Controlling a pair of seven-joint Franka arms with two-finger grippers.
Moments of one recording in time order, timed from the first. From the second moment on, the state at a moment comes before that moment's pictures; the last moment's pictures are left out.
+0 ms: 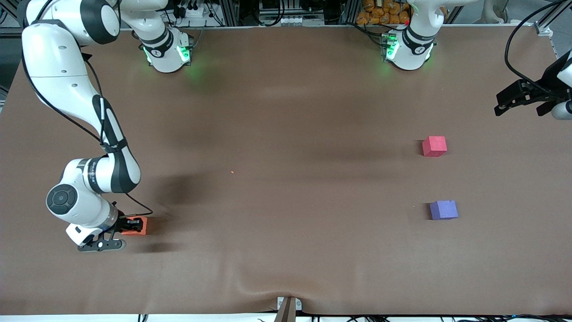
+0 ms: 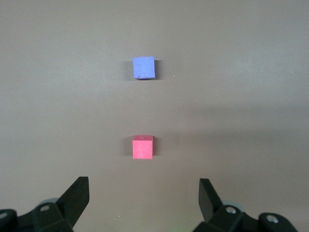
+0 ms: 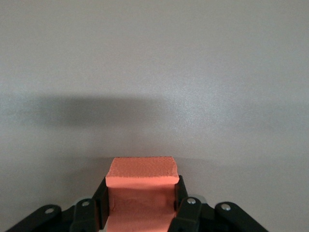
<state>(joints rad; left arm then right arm) 0.01 -0.04 -0.05 -1.57 0.00 1.55 -0.02 -0.03 0.81 0.02 -1.45 -0.10 2.36 0.00</state>
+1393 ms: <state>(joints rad) 0.01 -0.02 -0.05 -1.57 0.00 1.58 -0.02 0.37 0.76 0.31 -1.35 -0.10 1.98 0.64</state>
